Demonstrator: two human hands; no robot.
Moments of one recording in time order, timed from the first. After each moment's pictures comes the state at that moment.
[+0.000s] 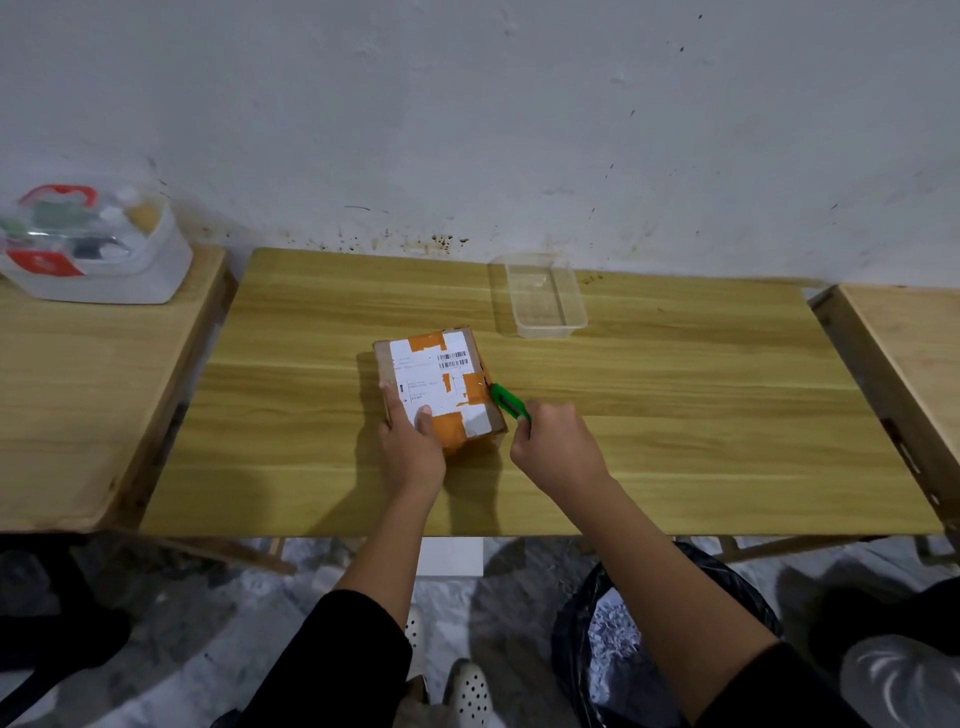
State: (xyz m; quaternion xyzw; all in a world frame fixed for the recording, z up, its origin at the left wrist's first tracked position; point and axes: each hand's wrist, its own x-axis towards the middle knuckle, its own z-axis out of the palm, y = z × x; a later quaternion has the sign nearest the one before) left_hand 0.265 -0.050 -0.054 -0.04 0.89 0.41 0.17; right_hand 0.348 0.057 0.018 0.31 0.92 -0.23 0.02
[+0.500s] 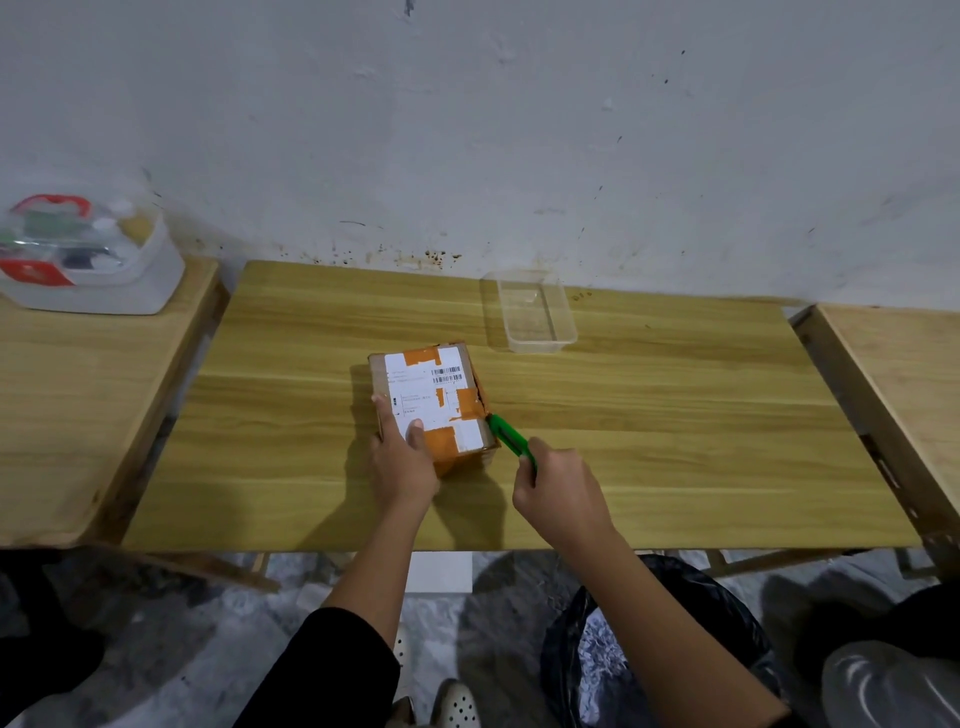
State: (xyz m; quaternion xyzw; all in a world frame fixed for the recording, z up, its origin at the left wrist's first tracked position) left_hand 0.263 -0.052 -0.056 -0.03 0.89 0.42 0.17; right_hand 0.379 0.050 0.007 0.30 0.93 -0.23 -0.01
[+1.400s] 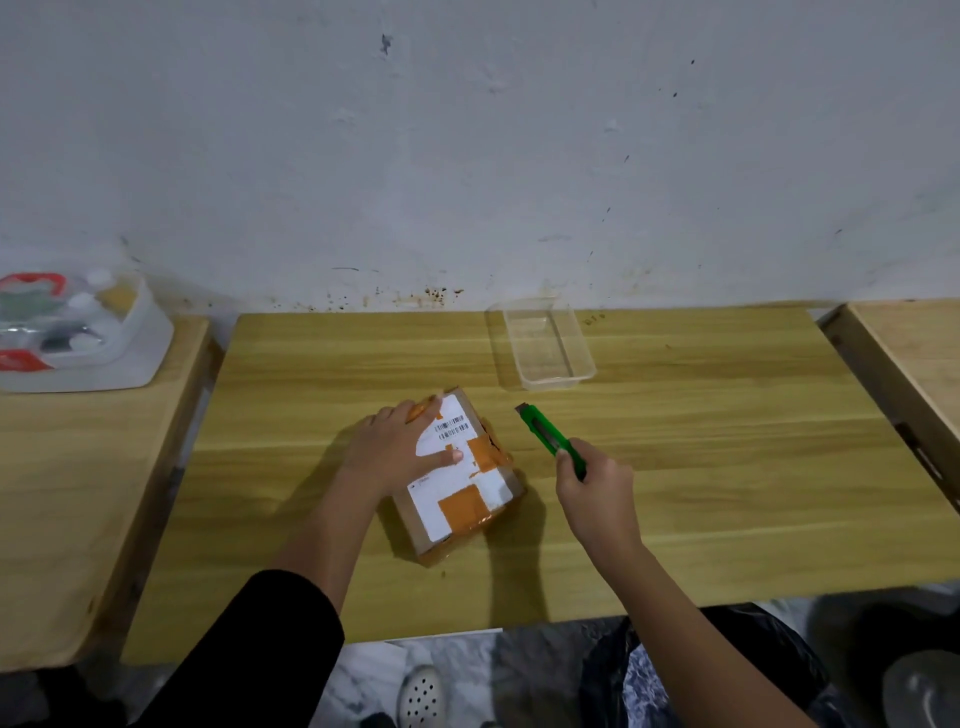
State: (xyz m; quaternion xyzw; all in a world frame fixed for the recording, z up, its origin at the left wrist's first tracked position) left_hand 0.142 -0.043 -0.038 0.39 0.90 0.02 0.20; right_hand 0.330 0.092 -0.018 0.40 0.82 -0.37 -0.17
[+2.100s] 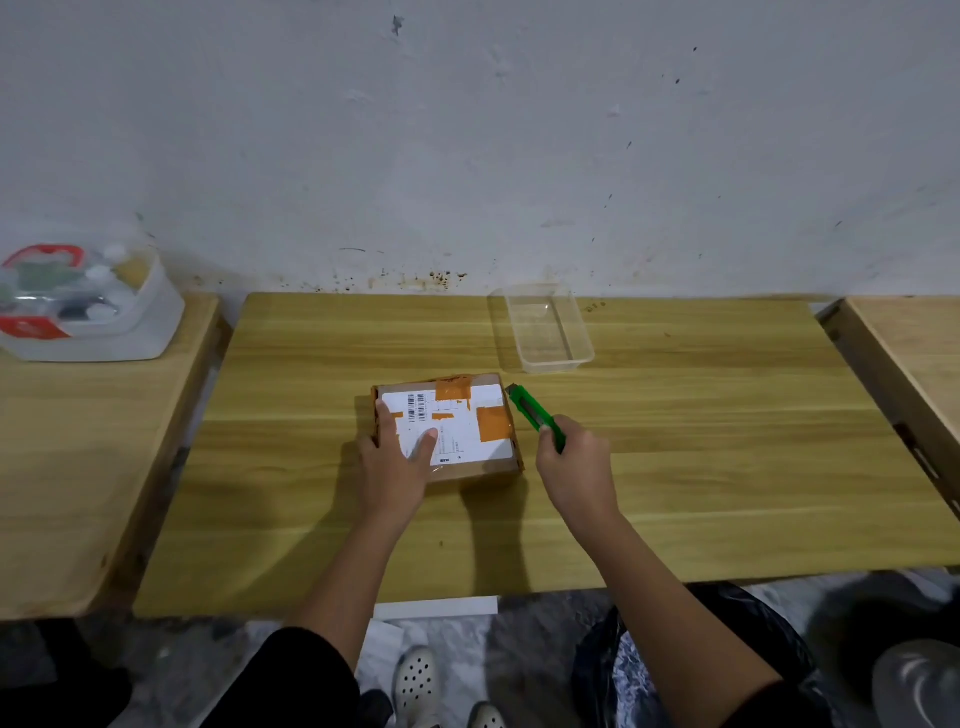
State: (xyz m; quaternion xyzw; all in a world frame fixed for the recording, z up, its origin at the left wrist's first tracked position) left_hand 0.206 -0.060 -0.064 0.07 0.91 0.35 0.18; right_hand 0.324 0.080 -0.014 0.39 0.83 -0.36 -0.14
